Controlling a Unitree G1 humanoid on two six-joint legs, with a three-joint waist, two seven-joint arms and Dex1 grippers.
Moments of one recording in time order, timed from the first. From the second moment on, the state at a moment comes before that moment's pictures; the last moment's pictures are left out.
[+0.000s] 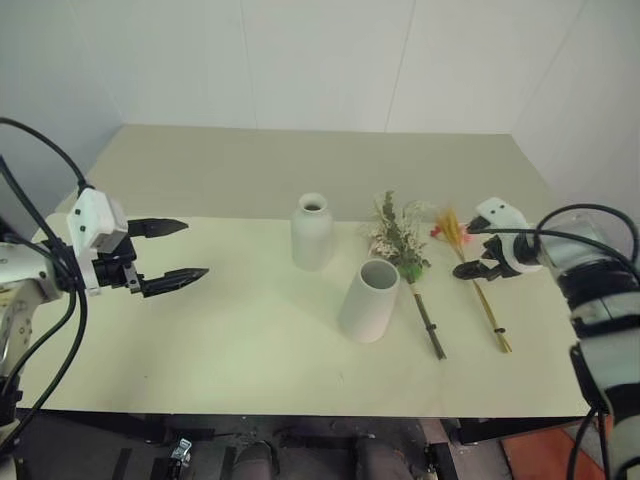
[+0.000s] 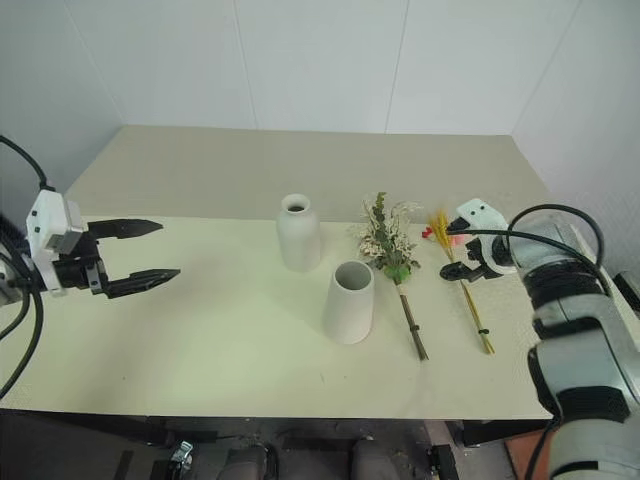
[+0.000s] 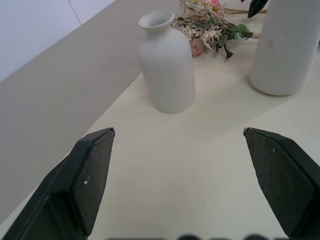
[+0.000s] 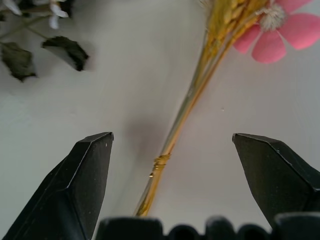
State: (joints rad) left arm -0.29 1.00 0.33 -0.10 -0.52 0.36 -1.18; right arm -1.12 -0.77 0.38 0.94 -0.04 0.70 0.94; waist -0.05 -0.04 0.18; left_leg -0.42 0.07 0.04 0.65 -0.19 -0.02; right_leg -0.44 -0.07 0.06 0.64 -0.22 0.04
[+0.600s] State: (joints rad) left arm -0.23 1.00 0.40 -0.17 -0.55 0.41 -1.14; right arm -1.20 -0.68 0.21 1.23 -0.12 0.55 0.73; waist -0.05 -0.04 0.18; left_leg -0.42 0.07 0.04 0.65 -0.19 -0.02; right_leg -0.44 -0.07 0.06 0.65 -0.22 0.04
